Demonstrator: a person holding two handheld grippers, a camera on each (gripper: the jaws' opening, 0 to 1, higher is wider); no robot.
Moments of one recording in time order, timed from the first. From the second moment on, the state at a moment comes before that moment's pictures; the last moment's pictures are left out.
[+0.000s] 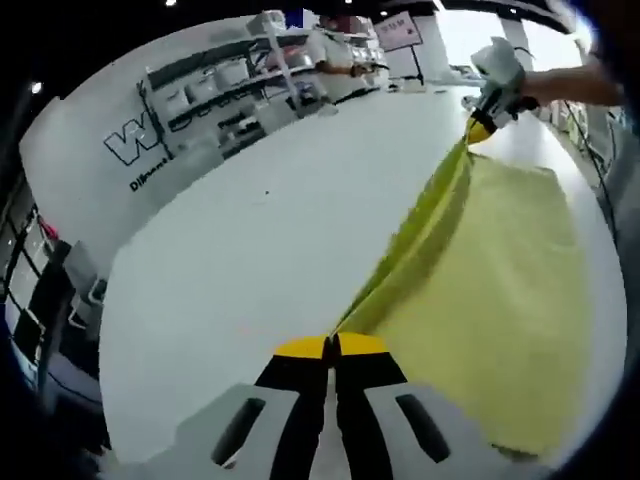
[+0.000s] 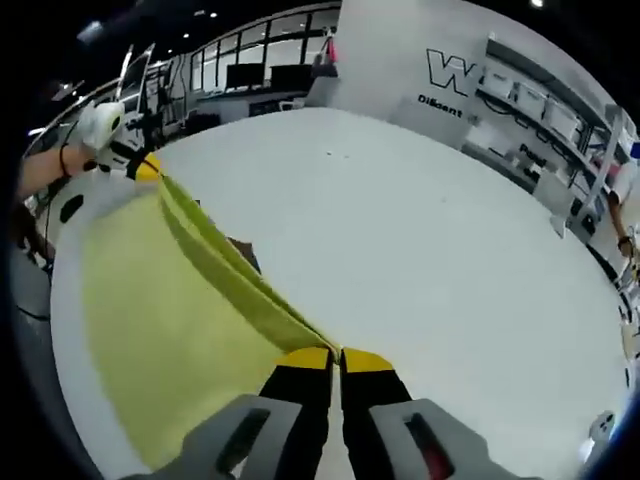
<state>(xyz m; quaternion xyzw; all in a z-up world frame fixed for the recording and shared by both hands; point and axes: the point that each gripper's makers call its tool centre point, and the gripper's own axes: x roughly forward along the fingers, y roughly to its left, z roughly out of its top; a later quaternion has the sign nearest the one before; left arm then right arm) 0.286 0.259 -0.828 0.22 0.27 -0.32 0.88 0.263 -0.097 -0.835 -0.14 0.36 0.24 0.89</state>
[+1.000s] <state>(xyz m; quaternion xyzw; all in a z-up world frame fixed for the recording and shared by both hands) 0.301 0.273 -0.836 0.08 0.28 -0.19 0.94 0.255 -0.111 -0.844 0.00 0.40 0.13 0.91</state>
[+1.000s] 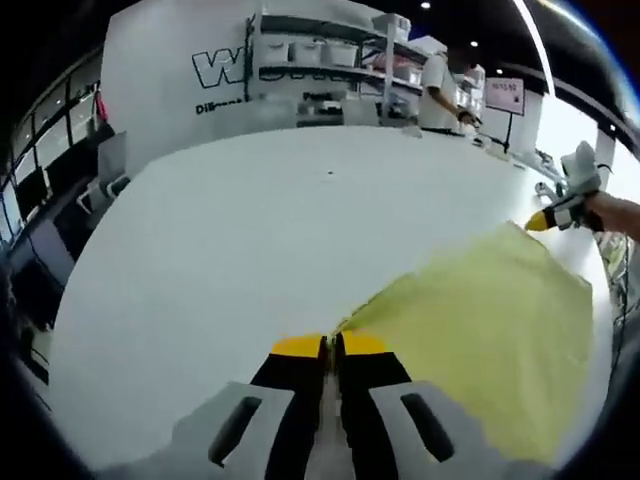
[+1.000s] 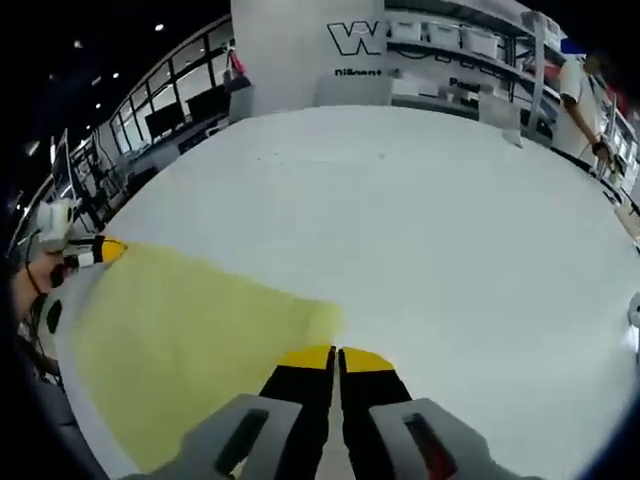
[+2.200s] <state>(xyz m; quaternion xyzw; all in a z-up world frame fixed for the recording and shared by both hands) 0.205 0.277 -0.806 0.00 0.29 -0.18 0.94 0.195 -0.087 -0.832 0.01 0.40 0.15 0.90</state>
